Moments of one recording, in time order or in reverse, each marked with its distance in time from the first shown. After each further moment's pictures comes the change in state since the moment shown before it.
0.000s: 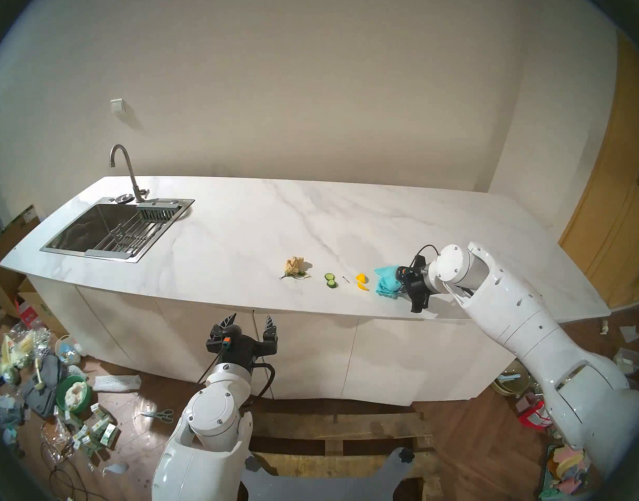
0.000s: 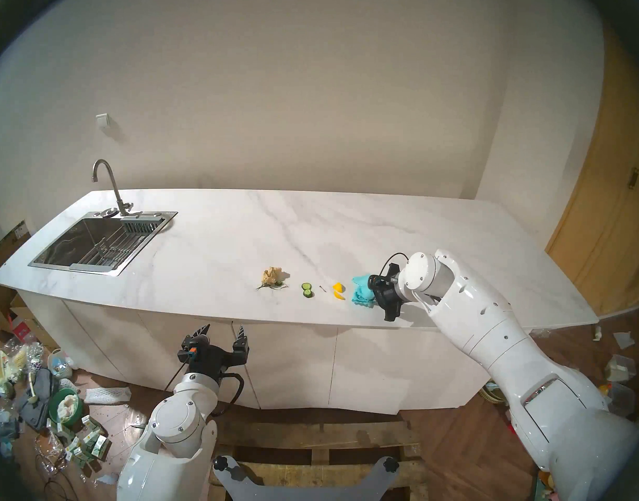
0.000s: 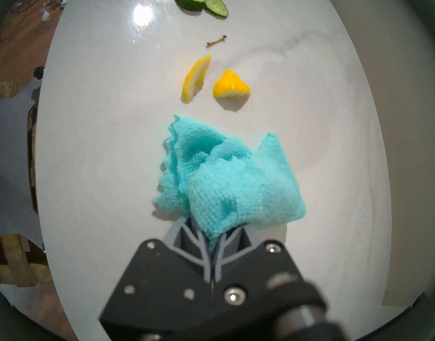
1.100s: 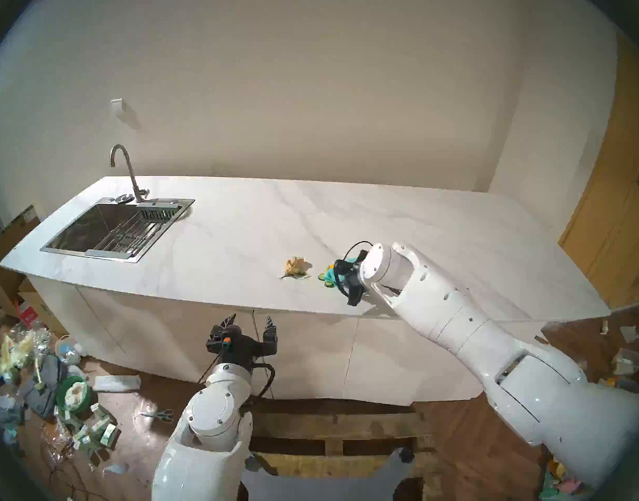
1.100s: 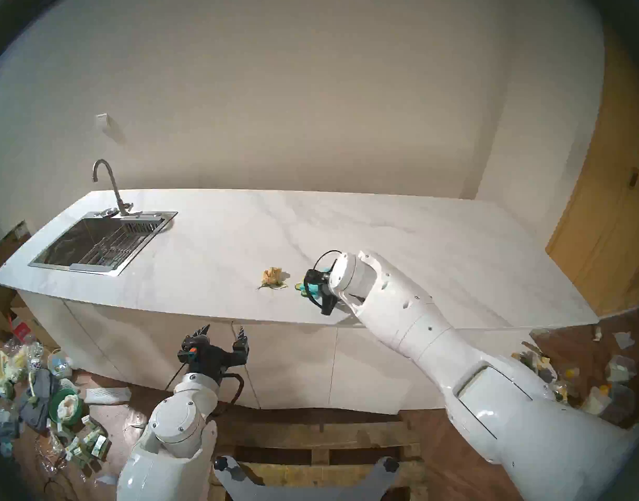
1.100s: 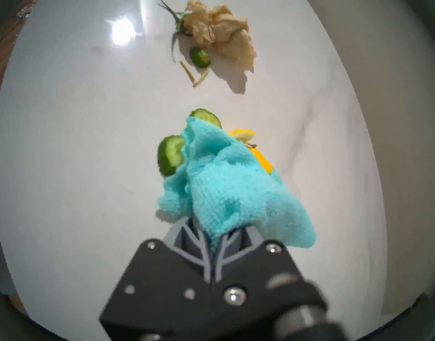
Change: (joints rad) left arm 0.000 0.002 0.002 0.002 -0.002 0.000 0.004; right arm 0.129 -0.312 -0.191 0.177 0.027 0.199 -0.234
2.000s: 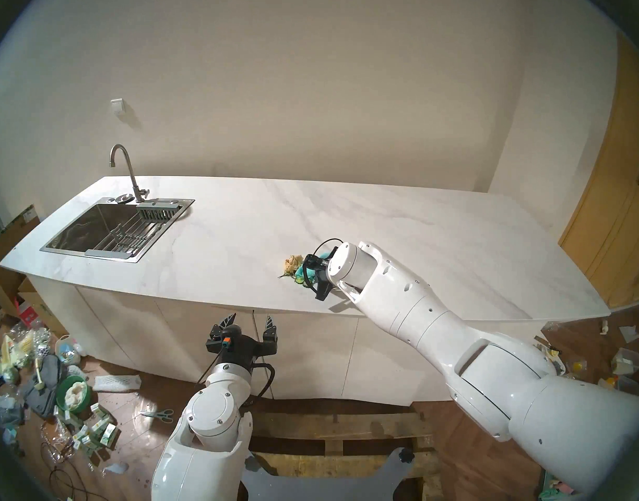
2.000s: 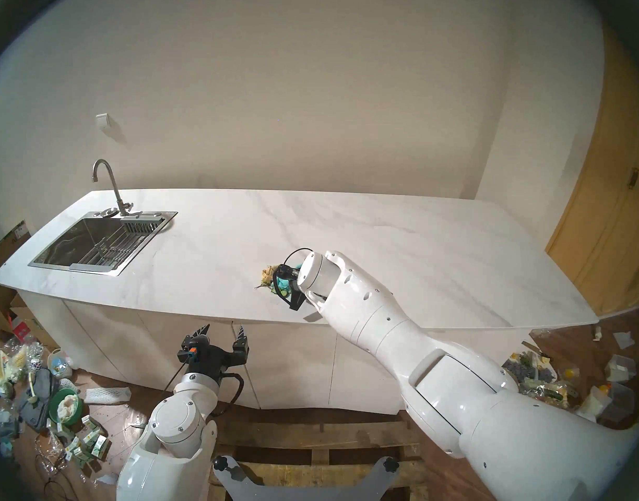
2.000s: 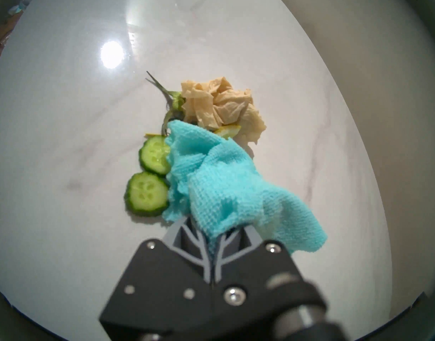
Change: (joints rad) left arm 0.000 0.003 0.002 -0.002 -0.002 0.000 0.002; right arm 0.061 -0.145 -0.003 0.166 0.060 -0.023 -0.092
